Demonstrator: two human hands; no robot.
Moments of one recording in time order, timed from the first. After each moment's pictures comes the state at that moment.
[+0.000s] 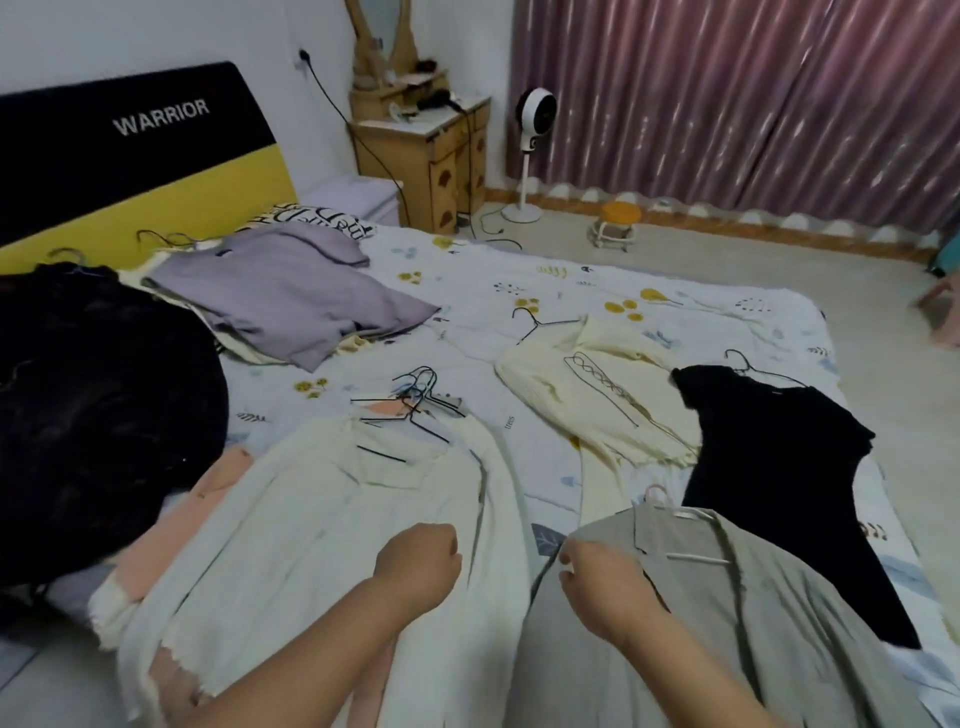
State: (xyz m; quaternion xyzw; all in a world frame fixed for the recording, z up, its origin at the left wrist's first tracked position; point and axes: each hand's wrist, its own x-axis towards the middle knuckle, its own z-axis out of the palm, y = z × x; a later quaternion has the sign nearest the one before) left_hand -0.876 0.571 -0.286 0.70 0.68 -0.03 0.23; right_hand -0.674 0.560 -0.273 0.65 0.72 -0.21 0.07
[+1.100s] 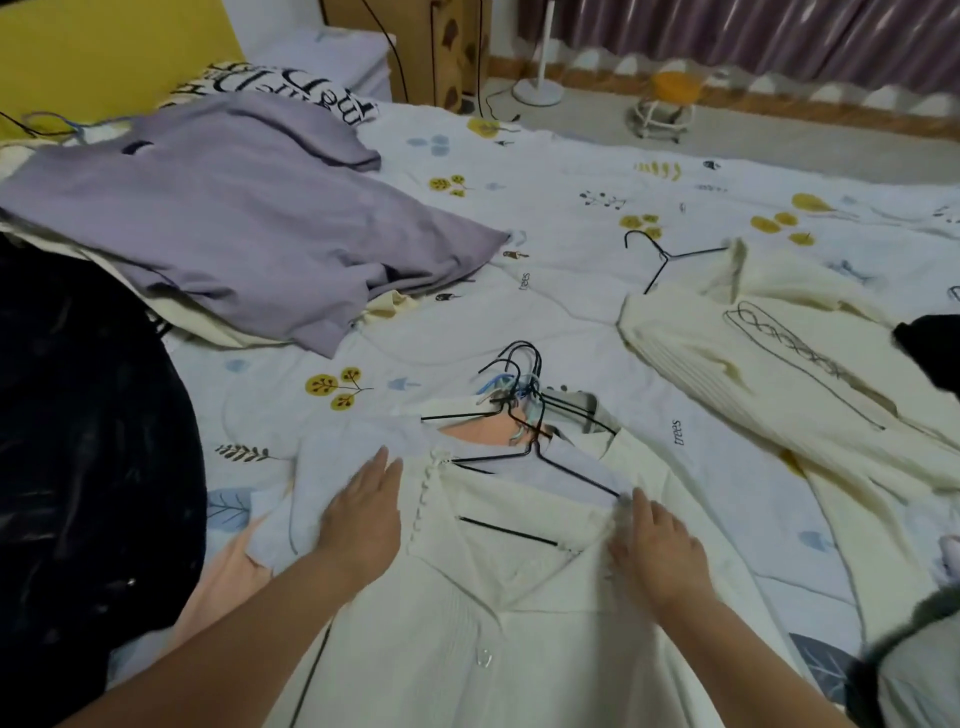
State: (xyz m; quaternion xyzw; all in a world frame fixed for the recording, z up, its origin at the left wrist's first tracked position) left_hand -1.178 0.865 -0.501 0.70 0.68 -0.09 0.21; right_hand -0.890 0.834 -0.505 0.78 0.59 -0.19 0.12
